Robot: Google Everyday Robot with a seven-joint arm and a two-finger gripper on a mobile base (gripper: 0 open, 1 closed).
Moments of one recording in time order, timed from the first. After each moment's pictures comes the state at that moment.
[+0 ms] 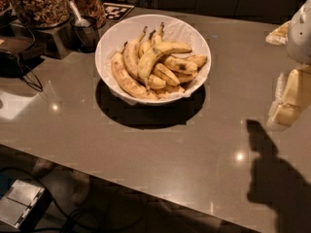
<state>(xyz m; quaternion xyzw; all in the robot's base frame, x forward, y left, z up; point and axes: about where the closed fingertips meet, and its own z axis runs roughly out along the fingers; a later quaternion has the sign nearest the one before) 0.438 -0.216 0.979 -0.60 0.78 -0.04 0.16</state>
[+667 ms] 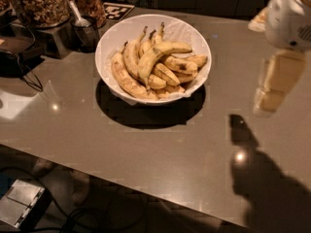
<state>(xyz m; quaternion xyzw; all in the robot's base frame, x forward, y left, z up) 0.456 -0.191 0.993 -0.63 0.76 -0.06 0.15</state>
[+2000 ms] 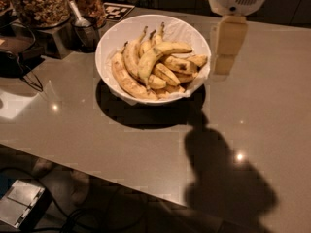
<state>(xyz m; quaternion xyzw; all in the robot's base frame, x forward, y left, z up) 0.519 -0.116 1.025 -0.70 0.68 -0.10 0.18</state>
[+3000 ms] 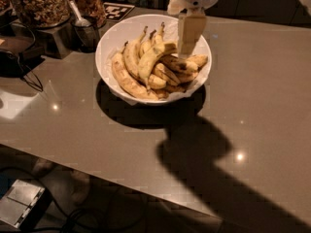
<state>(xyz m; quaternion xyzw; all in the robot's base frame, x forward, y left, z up) 0.588 -0.067 1.008 -0.75 0.64 -0.08 0.18</state>
